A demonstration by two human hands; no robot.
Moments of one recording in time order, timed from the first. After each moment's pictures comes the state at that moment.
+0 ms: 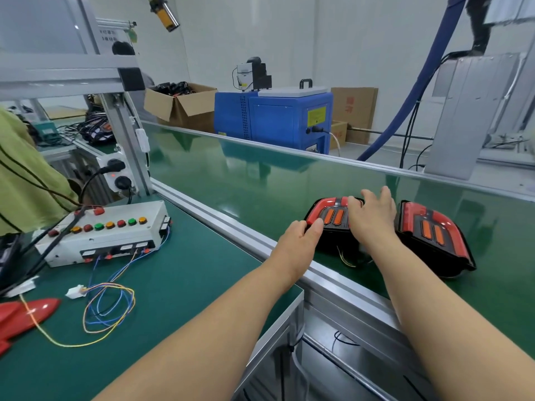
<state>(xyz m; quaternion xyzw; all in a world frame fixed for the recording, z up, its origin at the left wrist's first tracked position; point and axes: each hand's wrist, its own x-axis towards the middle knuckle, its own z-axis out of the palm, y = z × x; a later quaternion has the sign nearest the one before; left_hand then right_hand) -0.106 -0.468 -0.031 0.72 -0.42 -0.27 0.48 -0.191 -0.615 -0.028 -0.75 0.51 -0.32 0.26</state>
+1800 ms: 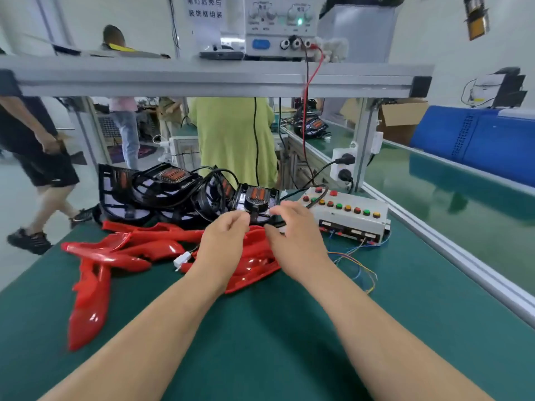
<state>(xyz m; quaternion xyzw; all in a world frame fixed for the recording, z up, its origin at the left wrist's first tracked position) 0.042 -0.076 -0.007 0.76 -0.06 0.08 0.64 0.041 -0.212 -0.011 -0.91 -0.05 -0.25 0.34</state>
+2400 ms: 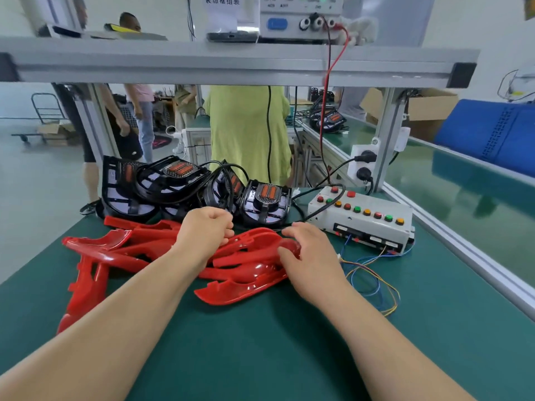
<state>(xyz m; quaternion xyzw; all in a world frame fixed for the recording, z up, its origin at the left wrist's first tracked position) 0.109 -0.038 -0.016 0.80 0.07 0.07 0.60 0.054 -0.227 -0.043 -0.93 -0.06 -0.17 0.33</state>
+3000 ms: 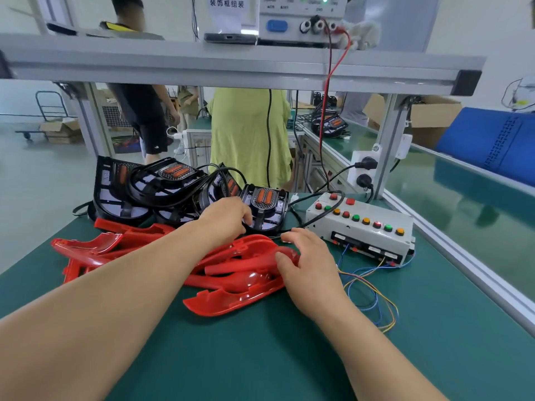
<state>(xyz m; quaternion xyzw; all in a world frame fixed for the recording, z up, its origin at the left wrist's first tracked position) 0.171 -0.065 0.000 0.98 -0.15 0.04 0.10 0.053 -0.231 -0.039 -0.91 -0.04 -0.16 0.37</state>
